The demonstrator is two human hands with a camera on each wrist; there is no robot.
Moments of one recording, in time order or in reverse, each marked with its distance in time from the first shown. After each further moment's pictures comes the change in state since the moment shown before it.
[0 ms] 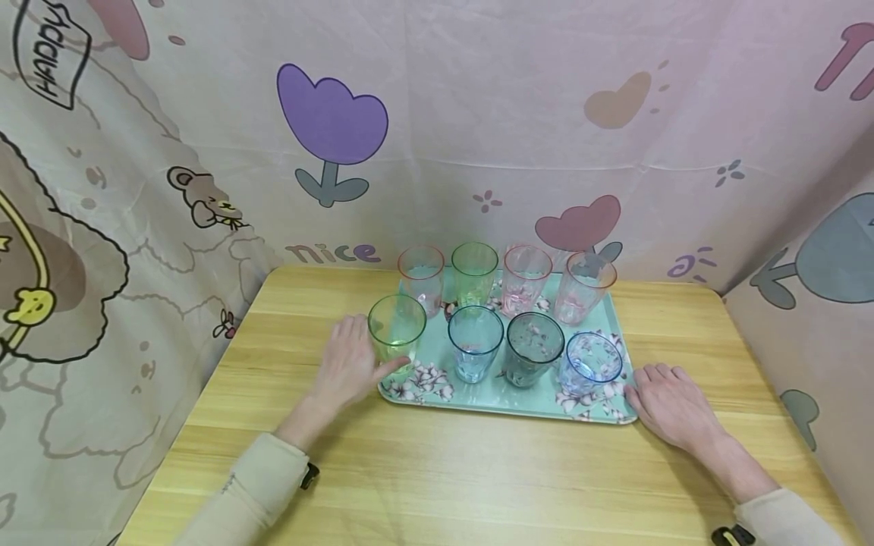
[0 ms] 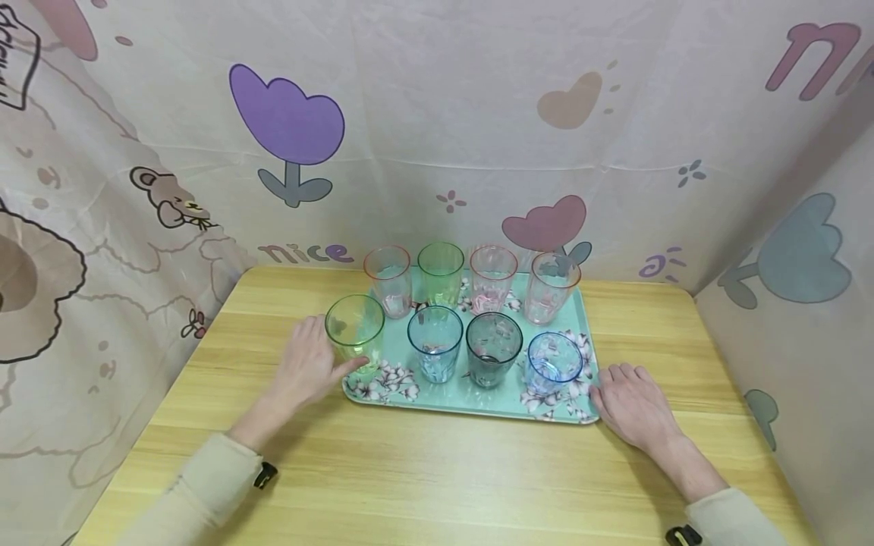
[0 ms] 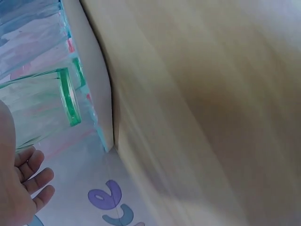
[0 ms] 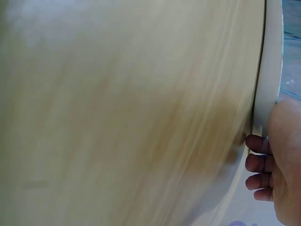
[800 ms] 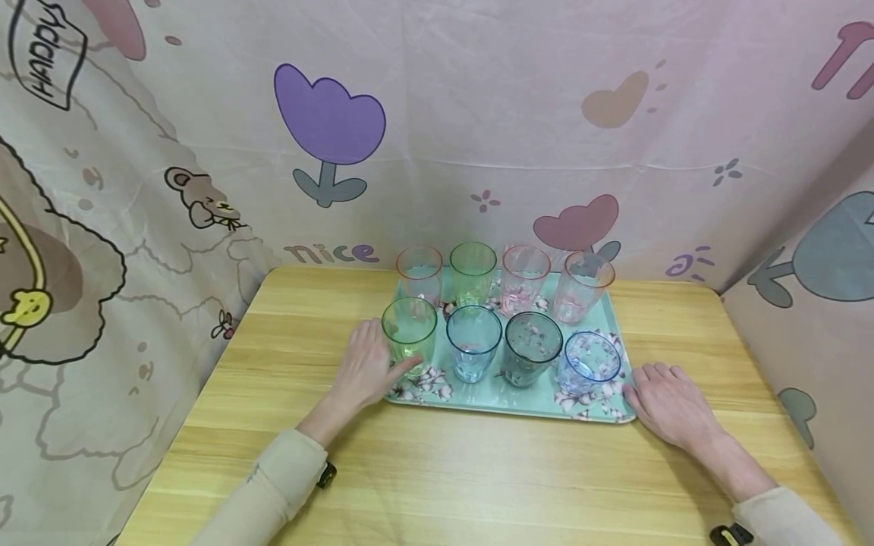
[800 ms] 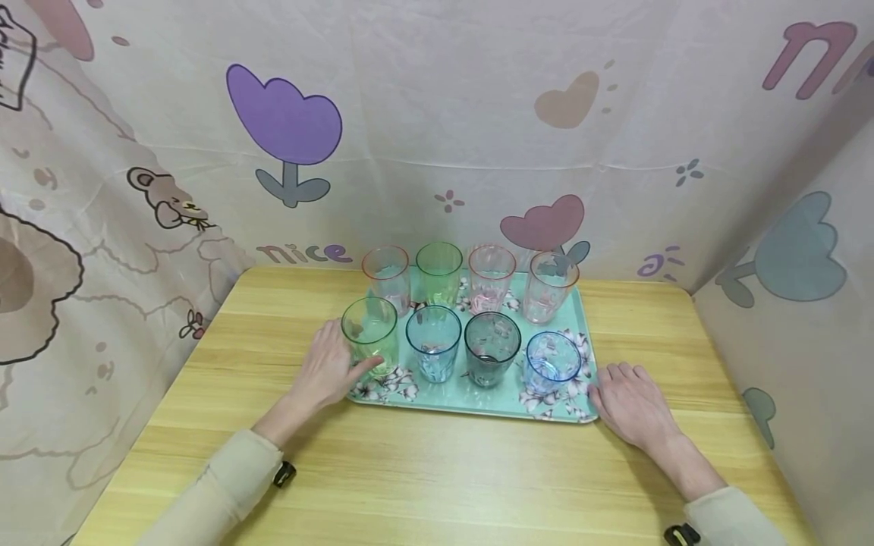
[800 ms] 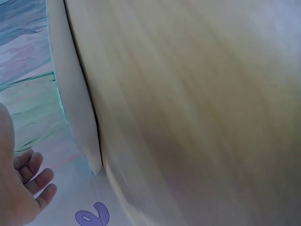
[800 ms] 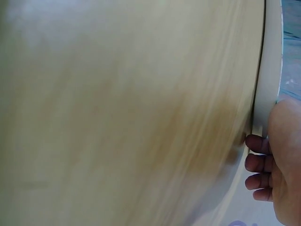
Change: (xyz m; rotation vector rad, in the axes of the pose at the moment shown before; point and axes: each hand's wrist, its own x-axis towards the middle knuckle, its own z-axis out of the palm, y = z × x) left_hand 0.004 0.017 0.027 -0.176 -0.063 -0.057; right_hand -0.001 0.000 0.000 0.003 0.002 0.006
